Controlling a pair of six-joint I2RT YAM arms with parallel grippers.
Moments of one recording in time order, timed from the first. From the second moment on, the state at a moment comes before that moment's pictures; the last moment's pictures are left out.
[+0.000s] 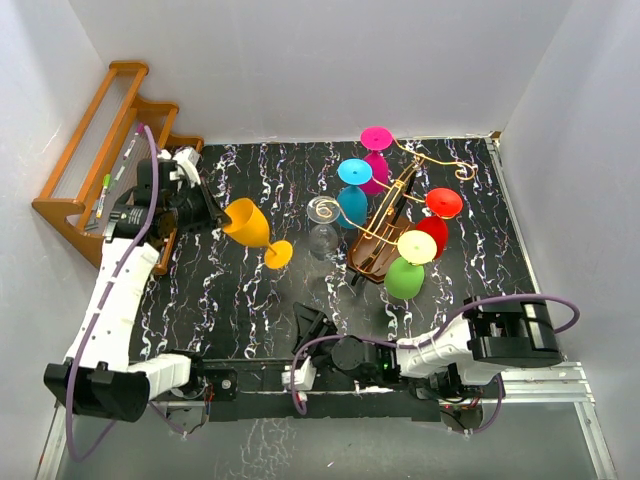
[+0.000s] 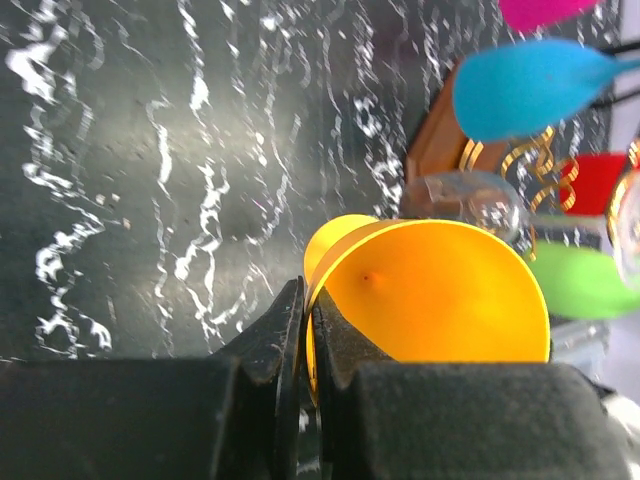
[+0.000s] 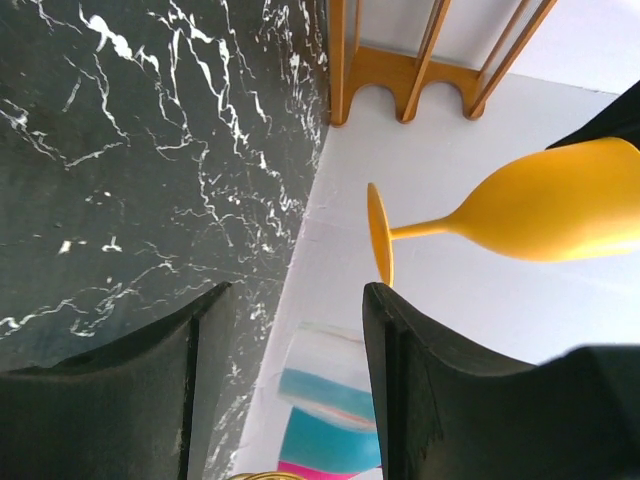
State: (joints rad) left arm -0.13 1.14 1.30 -0.93 0.33 -0.41; right arm 1.53 1.49 0.43 0.81 0.51 -1.52
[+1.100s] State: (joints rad) left arm -0.04 1.67 1.36 -0.45 -0.43 -0.34; right arm 1.64 1.33 0.55 0.63 0.68 -1.32
